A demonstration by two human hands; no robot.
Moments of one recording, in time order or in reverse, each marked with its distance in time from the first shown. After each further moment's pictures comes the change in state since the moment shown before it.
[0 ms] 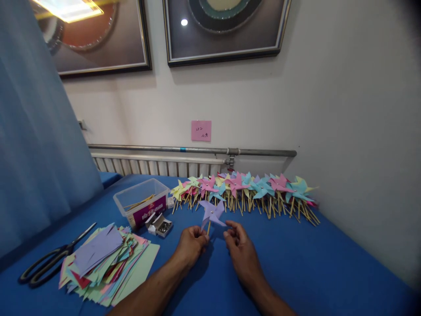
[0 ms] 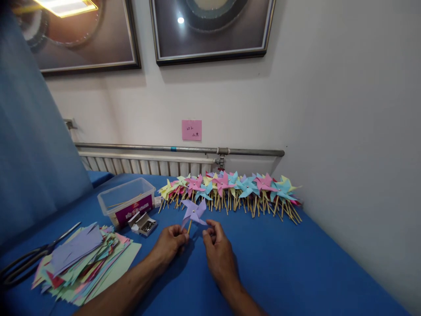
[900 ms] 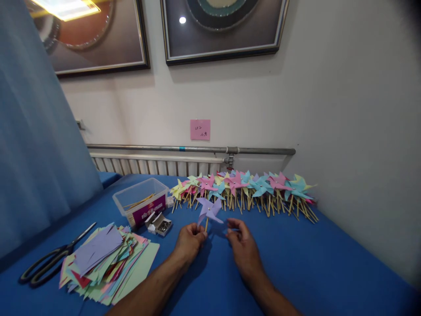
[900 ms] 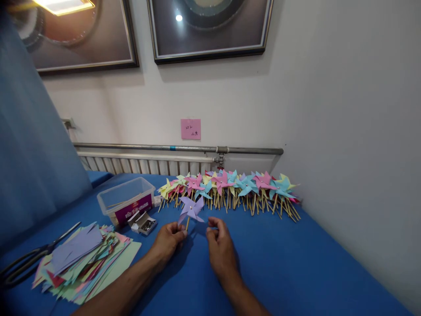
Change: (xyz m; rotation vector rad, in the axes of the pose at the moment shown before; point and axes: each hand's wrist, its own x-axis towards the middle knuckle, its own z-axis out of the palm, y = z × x) left_hand 0.001 0.001 -0.002 -0.009 0.040 0.031; right_hand 0.003 -0.002 -0.003 -0.011 0.040 -0.020
